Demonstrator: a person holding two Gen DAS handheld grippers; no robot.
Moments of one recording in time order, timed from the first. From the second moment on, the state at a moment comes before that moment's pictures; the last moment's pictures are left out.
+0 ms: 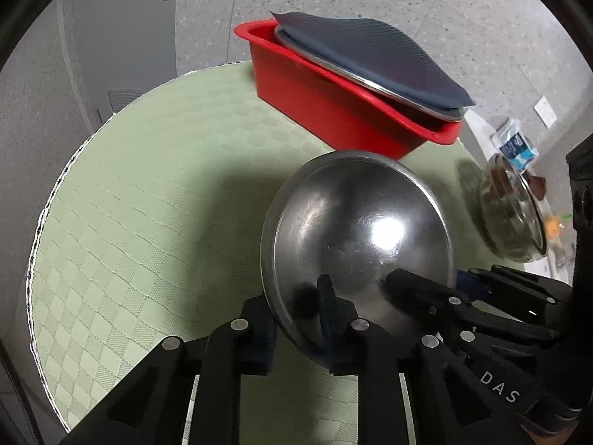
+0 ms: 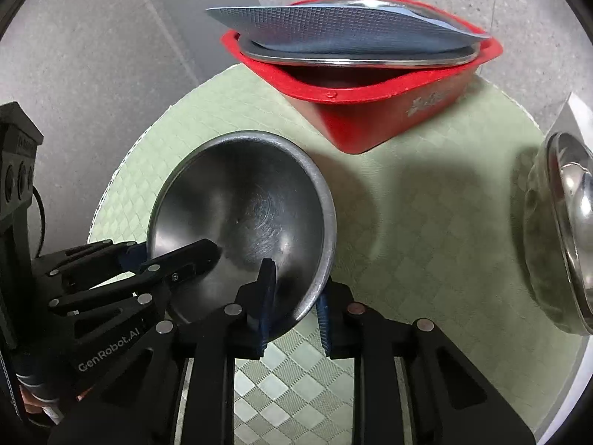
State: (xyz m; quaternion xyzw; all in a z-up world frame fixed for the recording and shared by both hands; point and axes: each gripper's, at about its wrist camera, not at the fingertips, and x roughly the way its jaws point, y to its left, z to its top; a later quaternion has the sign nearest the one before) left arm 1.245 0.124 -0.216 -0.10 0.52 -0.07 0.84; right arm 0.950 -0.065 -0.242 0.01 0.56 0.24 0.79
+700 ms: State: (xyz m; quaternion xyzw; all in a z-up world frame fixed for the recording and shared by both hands) left arm 1.212 -0.003 -0.132 -0.07 0.43 -0.10 0.89; right arm 0.953 -0.185 -0.154 0.03 0.47 0.25 0.84
